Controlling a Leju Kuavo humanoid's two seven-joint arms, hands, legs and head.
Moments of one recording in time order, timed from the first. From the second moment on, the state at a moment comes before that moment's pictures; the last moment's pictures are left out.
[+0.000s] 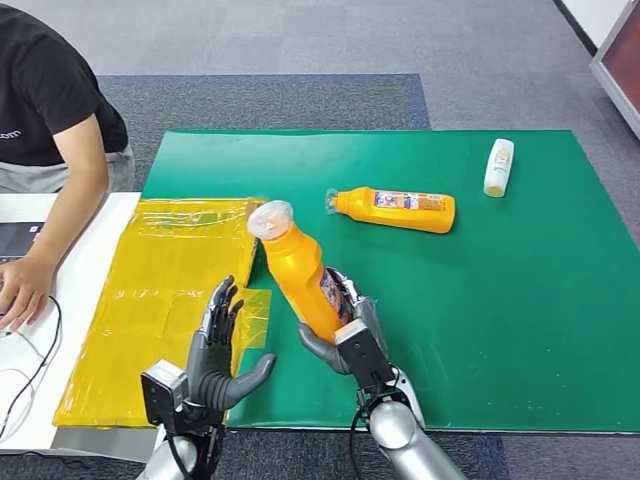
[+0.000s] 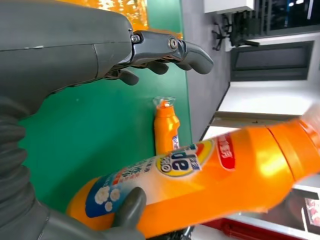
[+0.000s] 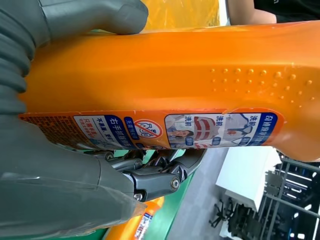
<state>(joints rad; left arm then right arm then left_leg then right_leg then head) 0.06 -0.04 -0.56 -1.50 0.07 0.25 -0.53 -0.19 0.09 0.56 -1.21 0.27 -0.38 -0.42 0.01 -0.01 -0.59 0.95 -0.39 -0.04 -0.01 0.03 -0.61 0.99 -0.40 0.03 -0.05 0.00</state>
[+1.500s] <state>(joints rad) -0.04 -0.05 -0.55 -1.46 0.19 0.14 -0.46 -0.23 0.09 0.64 -1.17 0.36 -0.48 -0.47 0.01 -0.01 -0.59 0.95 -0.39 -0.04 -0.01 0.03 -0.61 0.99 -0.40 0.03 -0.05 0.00</state>
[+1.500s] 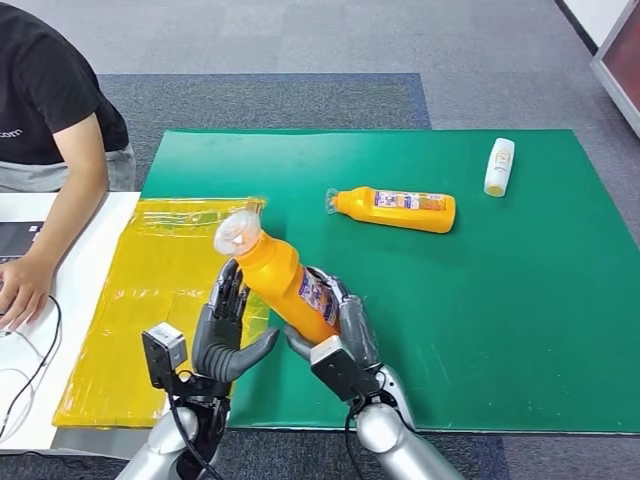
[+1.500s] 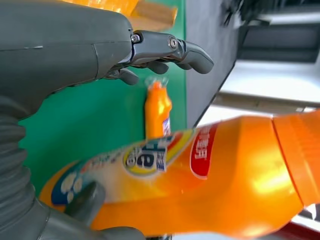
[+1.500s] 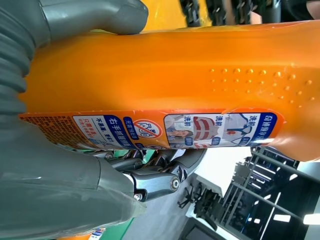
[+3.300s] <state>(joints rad) -0.14 -0.03 -0.53 -1.44 0.02 0.13 -0.39 -0.19 0.08 0.65 -1.11 0.37 -0.48 -0.49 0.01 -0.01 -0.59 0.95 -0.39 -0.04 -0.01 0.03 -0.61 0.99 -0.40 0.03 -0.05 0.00</state>
